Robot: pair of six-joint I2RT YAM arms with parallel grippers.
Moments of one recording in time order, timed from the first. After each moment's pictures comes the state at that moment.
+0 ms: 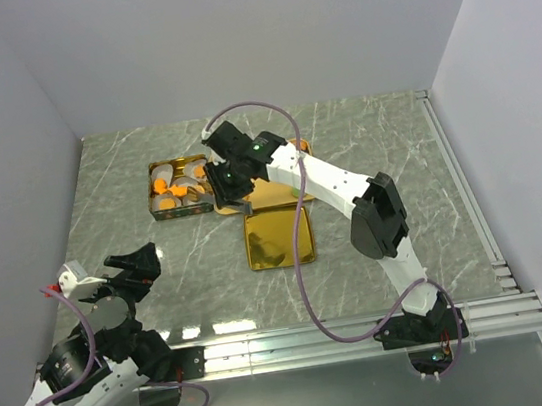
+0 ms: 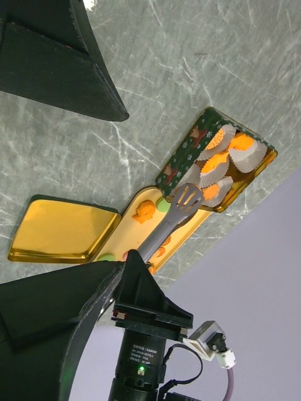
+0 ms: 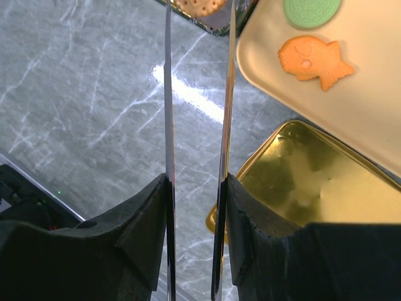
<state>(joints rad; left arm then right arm) -0.91 0.06 0.57 -0.79 -1.02 -1.04 0.83 2.16 2.09 -0.88 -0.11 0.39</state>
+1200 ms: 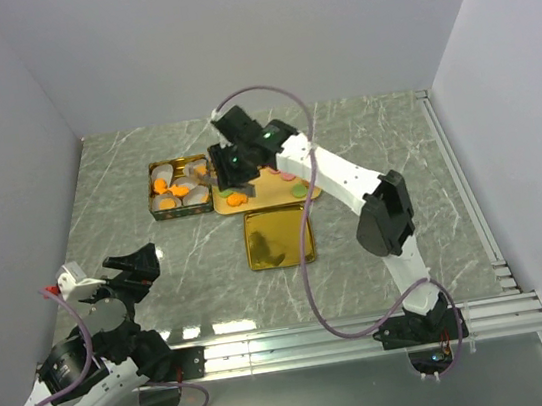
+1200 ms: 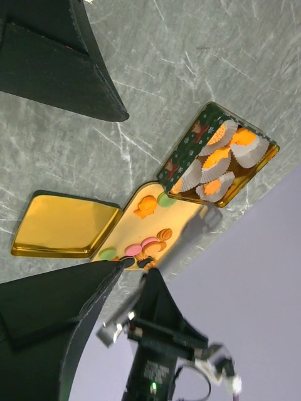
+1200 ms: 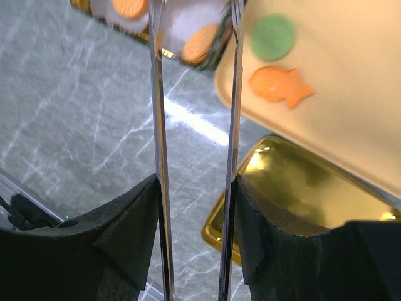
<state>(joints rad) -0.93 0.05 0.57 -0.79 -1.02 -1.05 0.79 2.15 2.14 -0.87 -0.05 0.42</state>
